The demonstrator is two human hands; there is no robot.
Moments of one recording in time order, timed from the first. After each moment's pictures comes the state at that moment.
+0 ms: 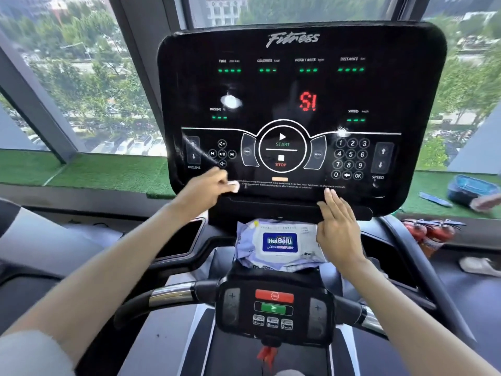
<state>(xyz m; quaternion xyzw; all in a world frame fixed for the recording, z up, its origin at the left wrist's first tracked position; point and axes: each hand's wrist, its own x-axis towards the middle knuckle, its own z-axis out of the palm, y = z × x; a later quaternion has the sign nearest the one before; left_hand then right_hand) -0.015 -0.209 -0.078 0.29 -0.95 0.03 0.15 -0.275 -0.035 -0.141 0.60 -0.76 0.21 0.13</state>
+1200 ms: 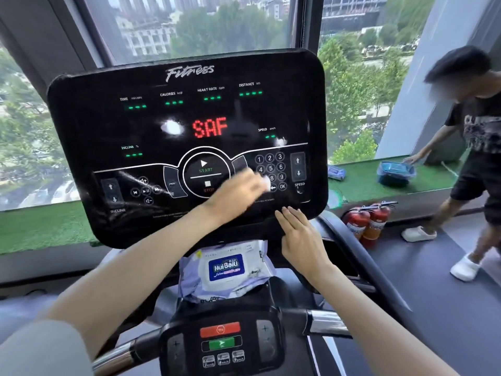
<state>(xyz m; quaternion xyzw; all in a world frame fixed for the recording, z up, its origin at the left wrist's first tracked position) -0.210 -0.167 -0.052 0.01 -0.96 0.14 0.25 -0.315 -0.002 -0.130 0.58 -0.77 0.20 0.14</state>
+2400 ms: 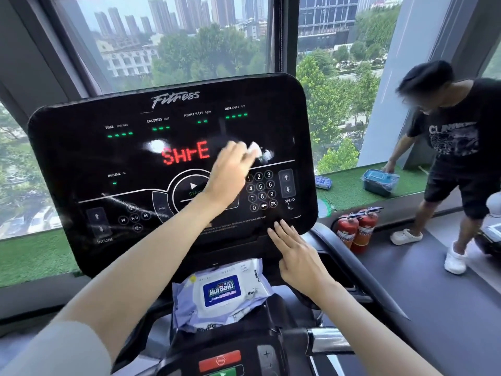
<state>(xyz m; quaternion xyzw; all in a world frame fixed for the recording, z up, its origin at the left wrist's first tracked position) -0.255 -0.191 -0.001 0.11 -0.91 0.14 0.38 -0.322 0.006 -0.133 0.62 -0.75 0.21 0.11</state>
